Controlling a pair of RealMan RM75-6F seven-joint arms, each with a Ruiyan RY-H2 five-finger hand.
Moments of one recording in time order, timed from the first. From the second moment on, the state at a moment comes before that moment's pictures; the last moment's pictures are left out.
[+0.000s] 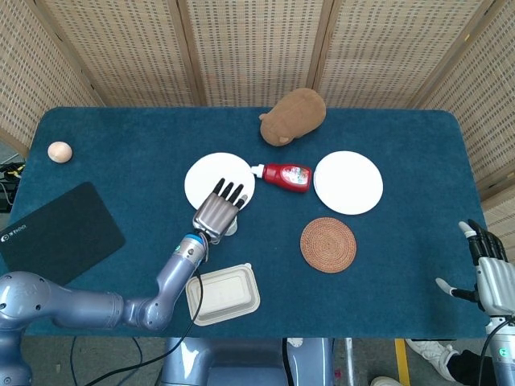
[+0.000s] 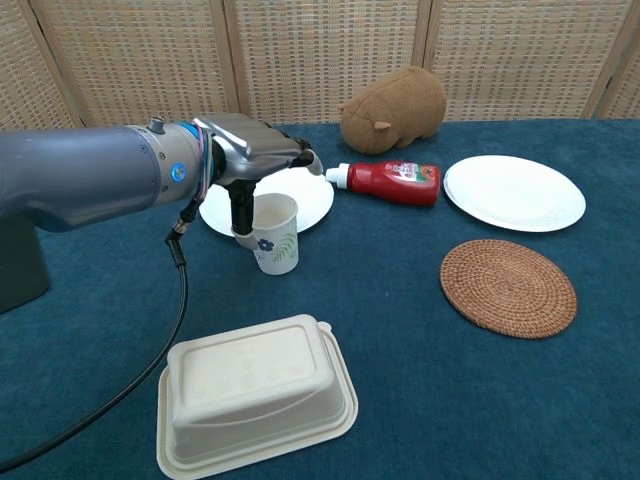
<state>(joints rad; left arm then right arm) -1.21 -1.61 -0.12 -1.58 0.49 1.04 1.03 0.09 -1.14 0.11 -1.55 -1.40 1.42 0.17</state>
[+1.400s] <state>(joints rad) -0.56 -1.23 0.10 -1.62 1.22 1.49 0.23 0.10 -1.15 0.09 -1.60 -1.46 1.44 0.03</state>
